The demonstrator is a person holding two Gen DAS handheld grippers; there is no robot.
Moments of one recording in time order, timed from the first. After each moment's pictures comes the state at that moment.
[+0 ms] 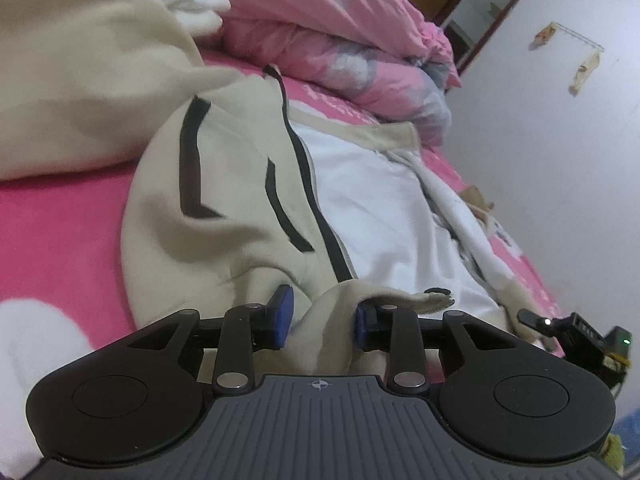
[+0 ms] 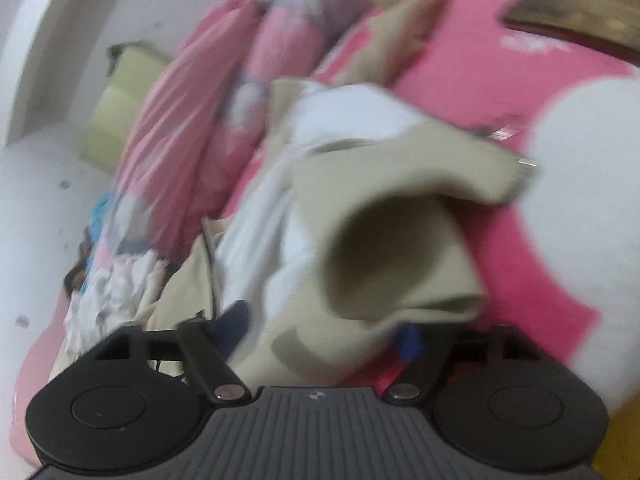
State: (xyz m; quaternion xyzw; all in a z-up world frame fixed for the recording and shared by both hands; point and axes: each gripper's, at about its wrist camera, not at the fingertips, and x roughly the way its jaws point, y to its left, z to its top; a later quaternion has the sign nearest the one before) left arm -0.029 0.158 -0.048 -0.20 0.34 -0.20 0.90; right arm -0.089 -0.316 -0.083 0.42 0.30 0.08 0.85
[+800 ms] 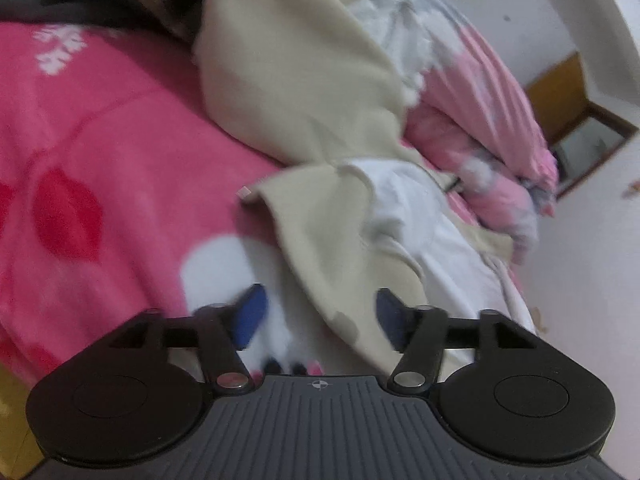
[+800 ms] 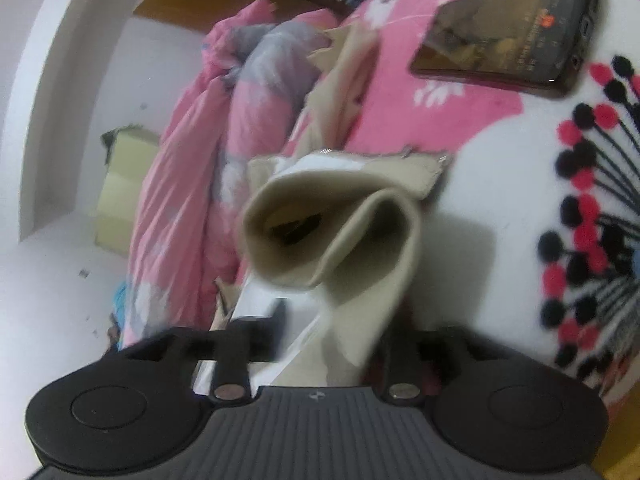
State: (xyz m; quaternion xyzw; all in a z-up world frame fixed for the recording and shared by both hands) left arm -0.088 0.259 -0.092 -0.36 0.32 -0.04 0.88; right arm -0.116 -0.386 -0.103 0.53 0.24 0.06 0.81
